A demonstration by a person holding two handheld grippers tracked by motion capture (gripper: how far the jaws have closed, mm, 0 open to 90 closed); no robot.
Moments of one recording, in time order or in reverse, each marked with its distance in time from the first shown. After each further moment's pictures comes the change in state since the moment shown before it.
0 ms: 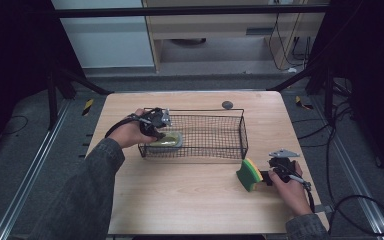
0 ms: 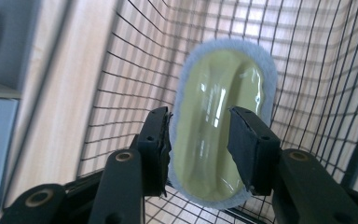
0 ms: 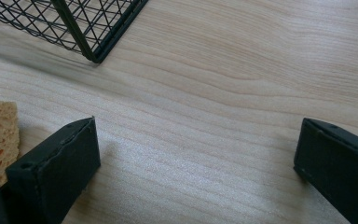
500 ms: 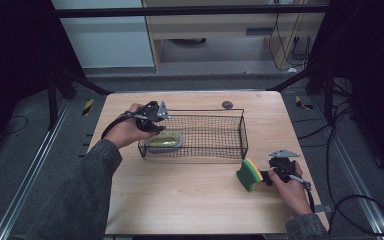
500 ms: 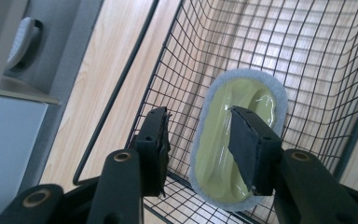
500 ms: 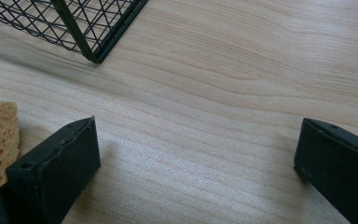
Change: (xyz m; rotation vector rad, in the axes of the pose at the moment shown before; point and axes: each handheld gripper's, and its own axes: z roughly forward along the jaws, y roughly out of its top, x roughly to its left) left arm 0.000 0.002 -0.030 -0.078 0.100 -0.068; right arm 0.000 0.000 0.000 0.000 0.000 0.000
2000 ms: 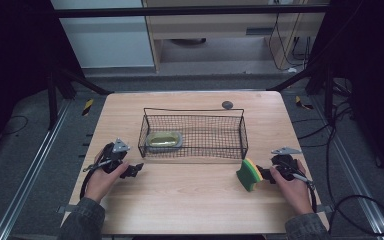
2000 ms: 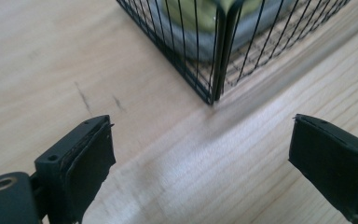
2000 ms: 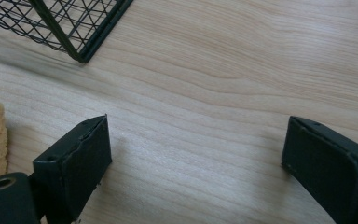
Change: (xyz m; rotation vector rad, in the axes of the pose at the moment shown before) left arm -0.085 -0.158 0.019 -0.106 0.015 -0.628; right arm -0.009 0.007 -0.007 0.046 -0.009 0.005
